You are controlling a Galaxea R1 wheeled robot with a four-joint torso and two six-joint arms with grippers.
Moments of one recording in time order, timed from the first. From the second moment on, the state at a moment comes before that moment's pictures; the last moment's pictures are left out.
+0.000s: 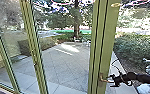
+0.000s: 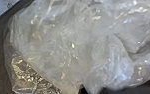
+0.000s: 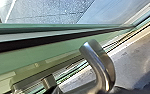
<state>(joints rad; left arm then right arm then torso) 1.50 3.00 -2.70 -0.65 0.03 0.74 -0.42 2.37 -1.87 0.29 -0.52 1.19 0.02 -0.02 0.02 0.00</state>
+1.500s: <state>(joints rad) 1.50 3.00 -2.70 -0.65 0.03 0.74 -0.57 2.58 -2.17 0.29 -0.43 1.21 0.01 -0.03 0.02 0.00</state>
